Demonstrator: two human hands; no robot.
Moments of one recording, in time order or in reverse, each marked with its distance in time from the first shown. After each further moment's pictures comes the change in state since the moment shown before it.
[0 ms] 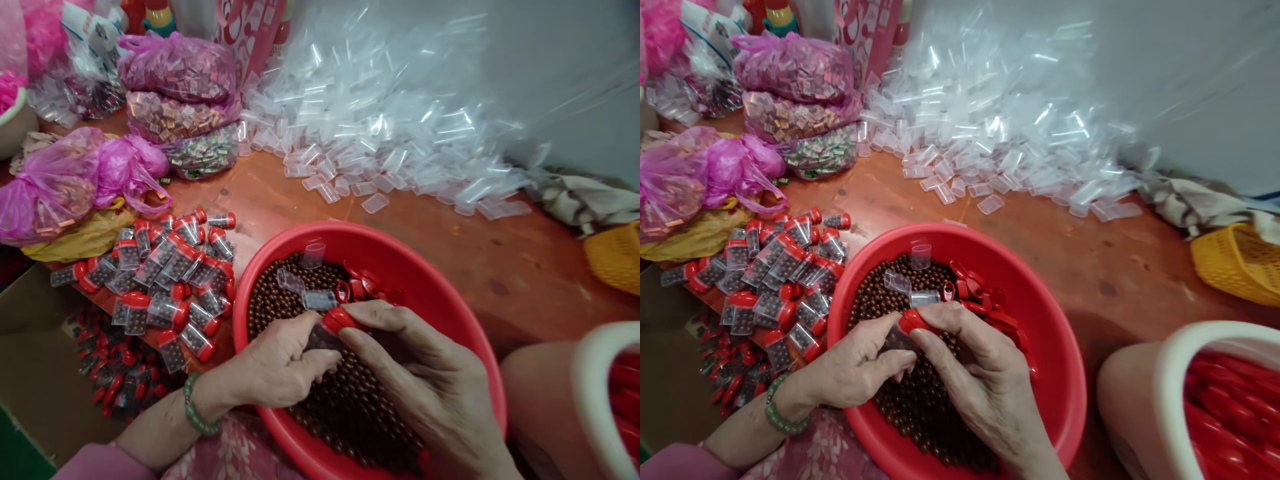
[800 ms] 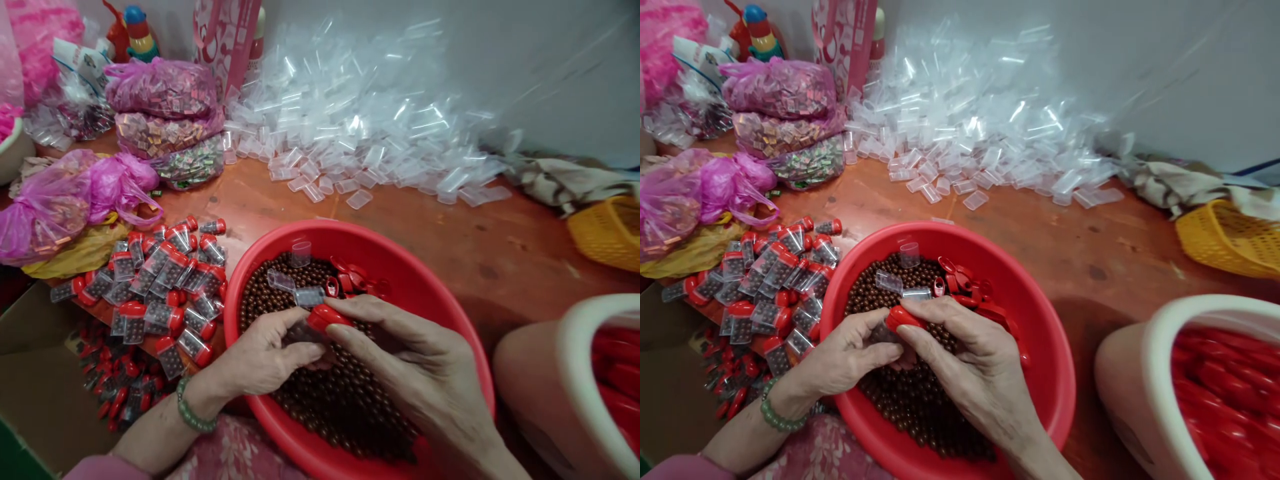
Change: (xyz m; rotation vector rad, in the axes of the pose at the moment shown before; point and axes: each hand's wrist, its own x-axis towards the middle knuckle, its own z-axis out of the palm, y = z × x) left_hand 0.005 0.002 0.005 -0.416 0.012 -0.058; right_hand 0.001 -0.009 -0.006 0.093 0.062 0.049
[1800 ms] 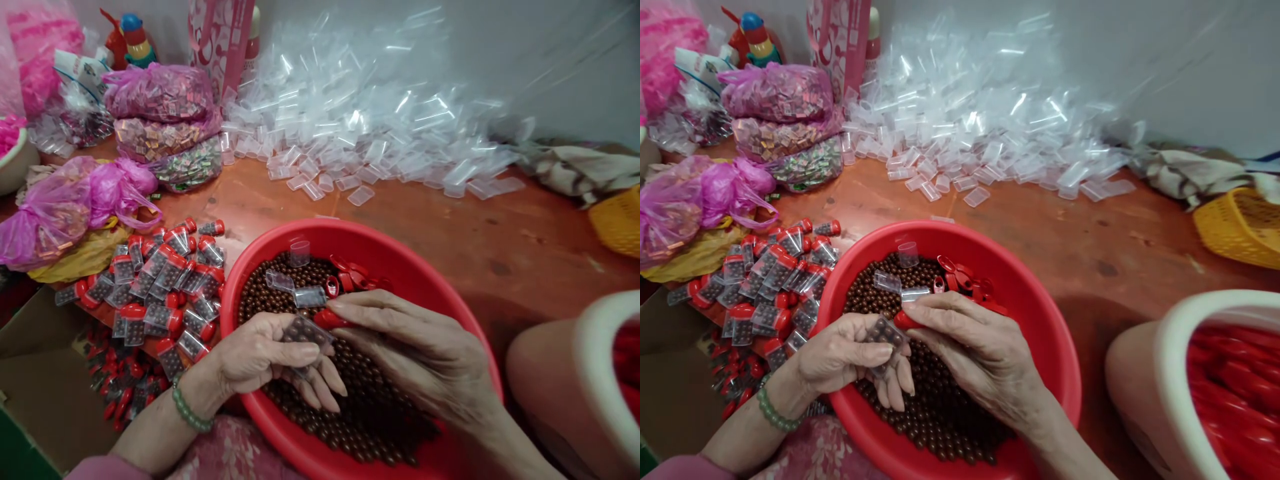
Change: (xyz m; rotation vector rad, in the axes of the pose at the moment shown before) left_hand 0.004 -0.011 -0.013 -0.432 -0.232 -0.218; right_hand 0.013 0.019 -0.021 -0.092 -0.119 -0.251
